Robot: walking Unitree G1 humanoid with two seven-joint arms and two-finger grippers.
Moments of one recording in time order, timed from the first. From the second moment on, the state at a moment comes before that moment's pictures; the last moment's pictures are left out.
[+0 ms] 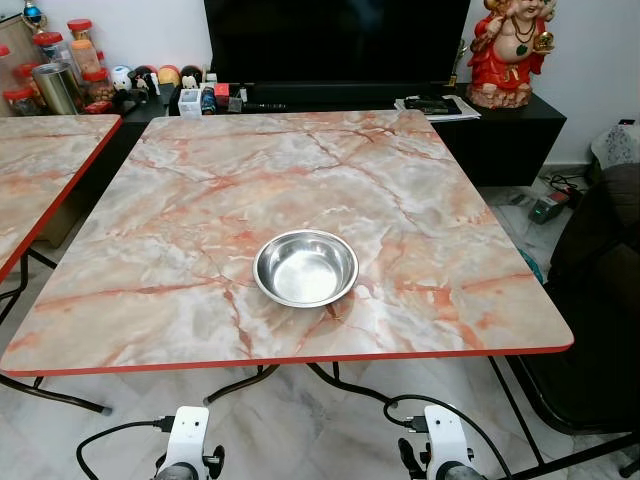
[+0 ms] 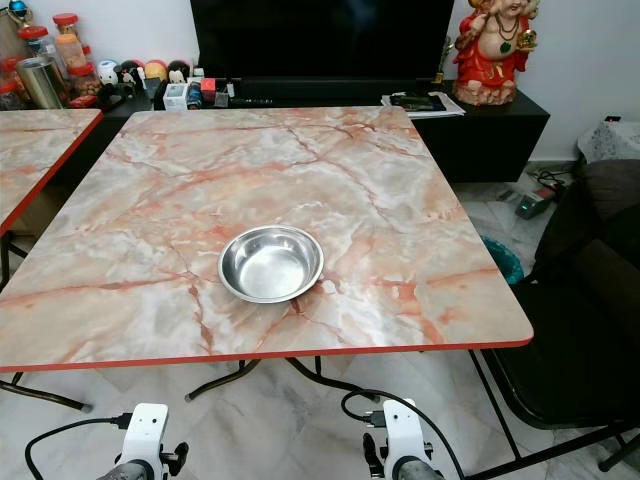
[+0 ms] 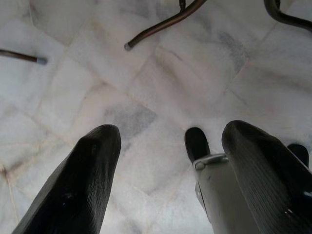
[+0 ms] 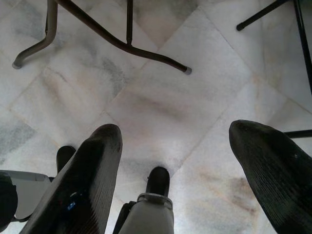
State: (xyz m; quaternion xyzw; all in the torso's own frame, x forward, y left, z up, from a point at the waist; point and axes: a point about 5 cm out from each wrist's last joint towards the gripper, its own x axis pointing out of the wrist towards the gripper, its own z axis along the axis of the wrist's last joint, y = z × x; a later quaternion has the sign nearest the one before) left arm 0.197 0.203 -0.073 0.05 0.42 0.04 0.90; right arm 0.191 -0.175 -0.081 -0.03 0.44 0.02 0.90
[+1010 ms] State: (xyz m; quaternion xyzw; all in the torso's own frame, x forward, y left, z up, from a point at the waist) left arm 0.184 0.210 -0.079 0.03 0.44 0.05 0.90; right arm 0.190 -0.171 -0.081 -0.02 0.44 0.02 0.90
